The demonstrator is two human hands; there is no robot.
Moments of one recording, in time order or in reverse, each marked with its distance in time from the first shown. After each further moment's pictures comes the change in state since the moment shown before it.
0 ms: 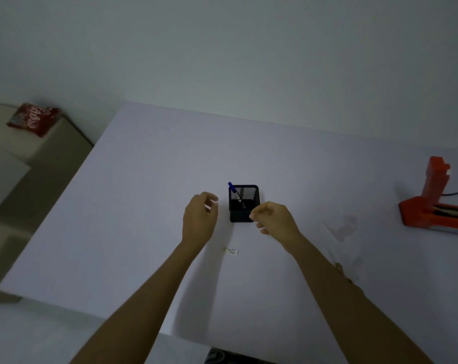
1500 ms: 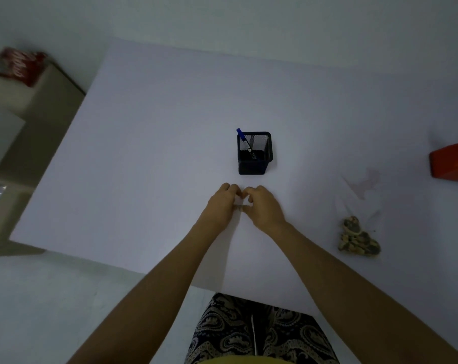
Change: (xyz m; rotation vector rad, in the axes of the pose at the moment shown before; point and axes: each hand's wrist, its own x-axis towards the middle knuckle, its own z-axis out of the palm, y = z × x) left_hand -0.053 -0.045 0.050 0.280 -0.455 0.148; right_hand 0.002 0.087 0.073 -0.631 -0.028 -0.270
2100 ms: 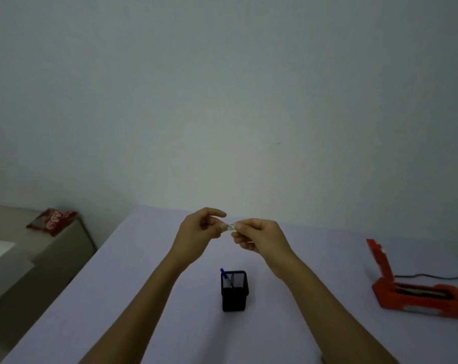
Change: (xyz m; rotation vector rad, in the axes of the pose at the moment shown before) left_hand -0.018 0.145 -0.251 -0.630 0.411 0.262; right_hand -0.065 -0.164 -0.246 0.877 0.174 -0.208
